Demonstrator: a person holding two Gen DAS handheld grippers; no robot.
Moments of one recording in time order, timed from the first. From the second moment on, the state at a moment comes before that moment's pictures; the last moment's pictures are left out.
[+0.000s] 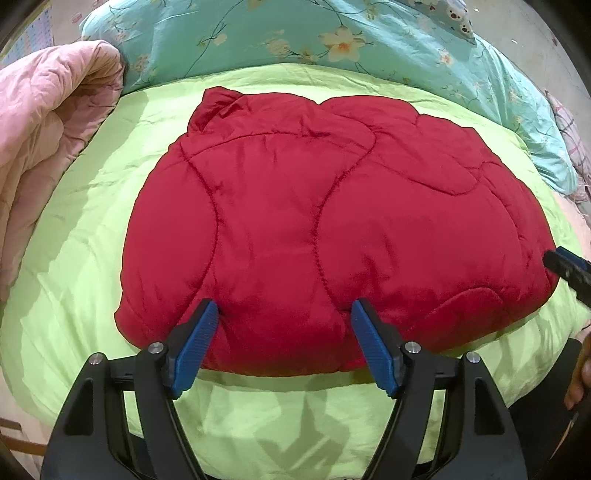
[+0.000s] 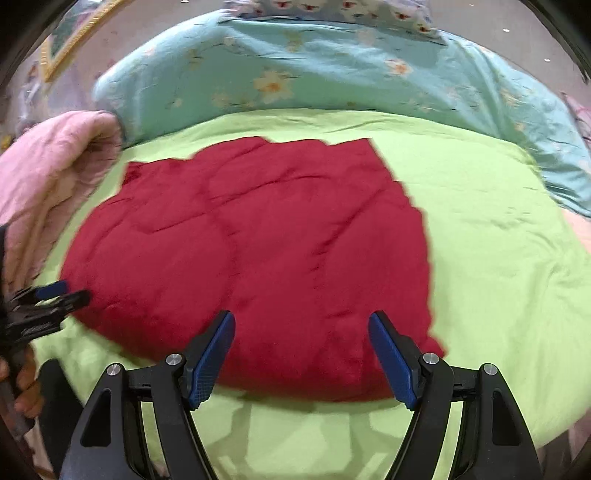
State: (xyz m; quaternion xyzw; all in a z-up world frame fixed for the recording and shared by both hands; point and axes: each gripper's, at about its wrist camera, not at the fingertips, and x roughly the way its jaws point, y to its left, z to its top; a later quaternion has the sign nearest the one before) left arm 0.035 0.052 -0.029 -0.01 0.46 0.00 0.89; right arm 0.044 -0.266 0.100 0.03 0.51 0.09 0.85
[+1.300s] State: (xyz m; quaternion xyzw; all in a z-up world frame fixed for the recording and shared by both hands) left arm -0.013 0.061 -0.036 0.01 0.46 -0.02 0.89; right arm -0.011 -0.237 0.097 0.00 0.55 0.17 0.82
